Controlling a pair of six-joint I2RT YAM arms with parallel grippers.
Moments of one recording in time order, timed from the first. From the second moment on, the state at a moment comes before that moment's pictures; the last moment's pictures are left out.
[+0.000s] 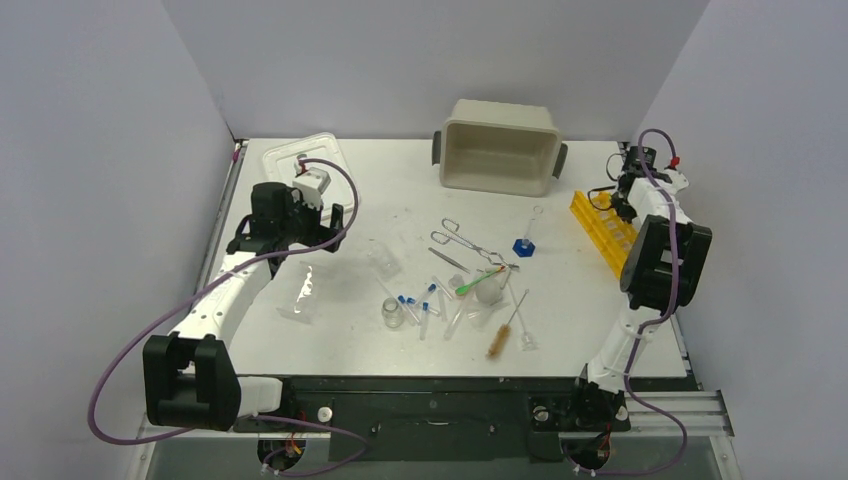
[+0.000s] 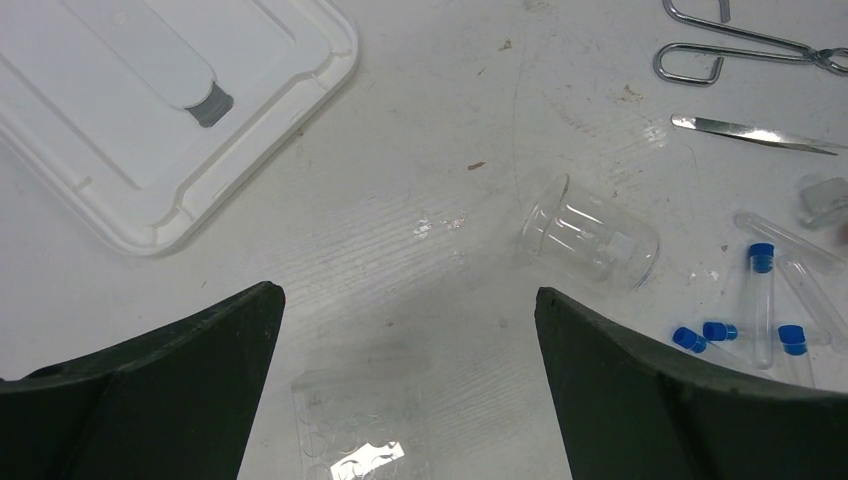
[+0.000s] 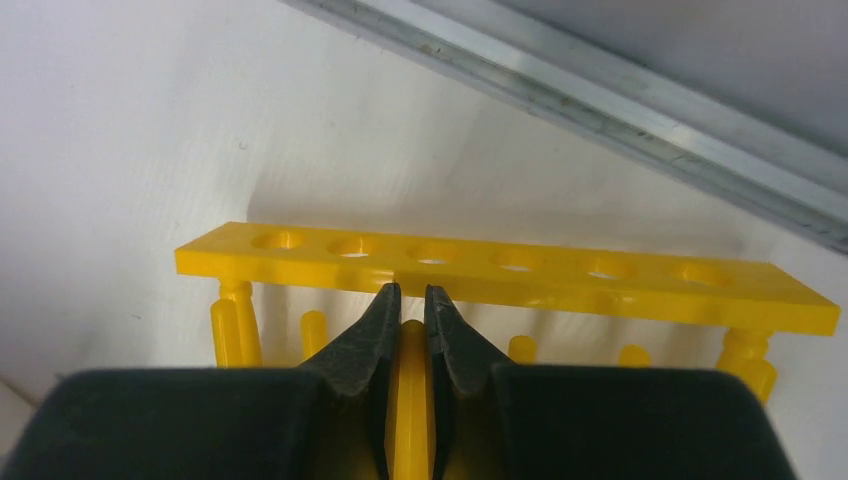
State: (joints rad) left arm -0.10 1.29 0.92 -0.23 0.28 0.14; right arm -0.28 2.04 1.57 -0.56 0.36 0.83
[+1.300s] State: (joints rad) left arm -0.11 1.25 0.93 -0.32 0.22 0.24; right arm 0.14 2.01 1.43 -0.39 1.56 0.61
